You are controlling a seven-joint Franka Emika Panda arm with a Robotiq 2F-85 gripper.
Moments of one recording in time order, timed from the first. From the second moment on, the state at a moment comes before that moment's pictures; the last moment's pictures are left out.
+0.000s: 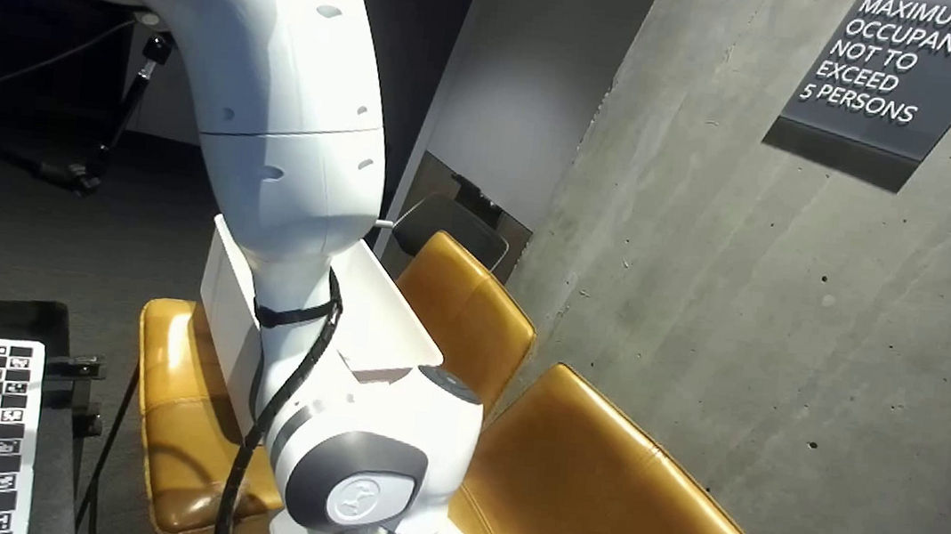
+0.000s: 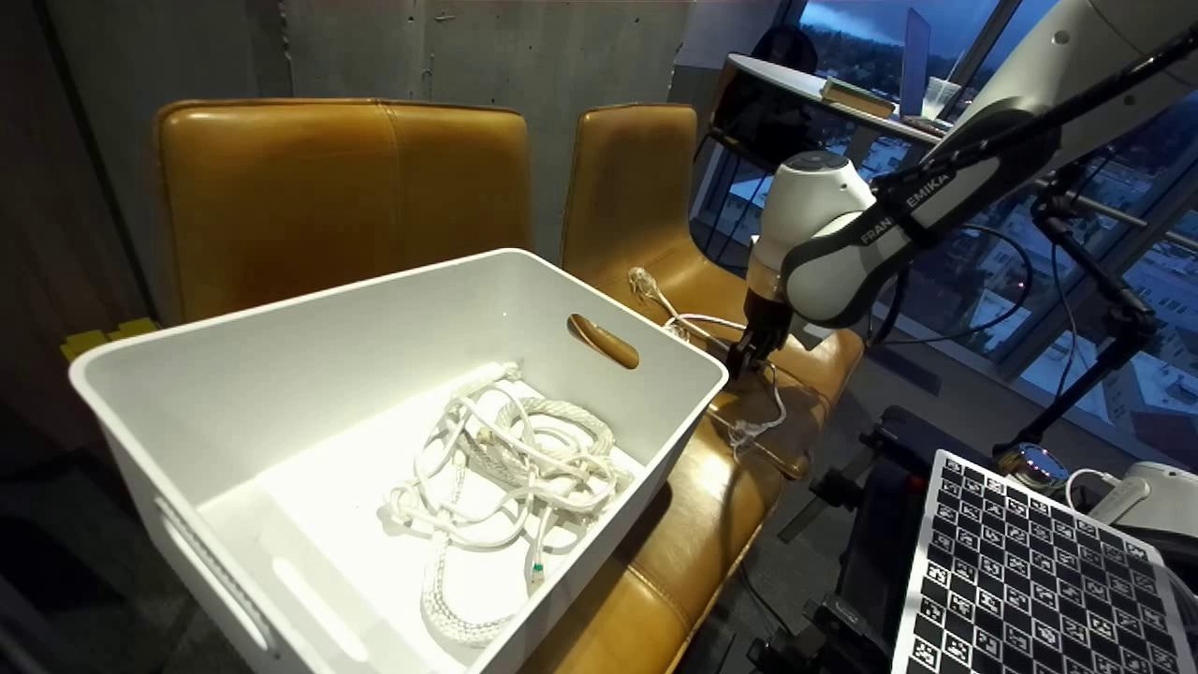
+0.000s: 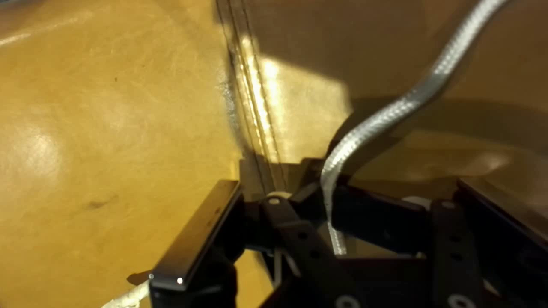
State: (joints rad) arm -0.11 0.88 -0.26 -1.88 -0.19 2.69 0.07
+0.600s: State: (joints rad) arm -0.05 0.81 -0.25 -1.93 -0.19 2.69 0.09
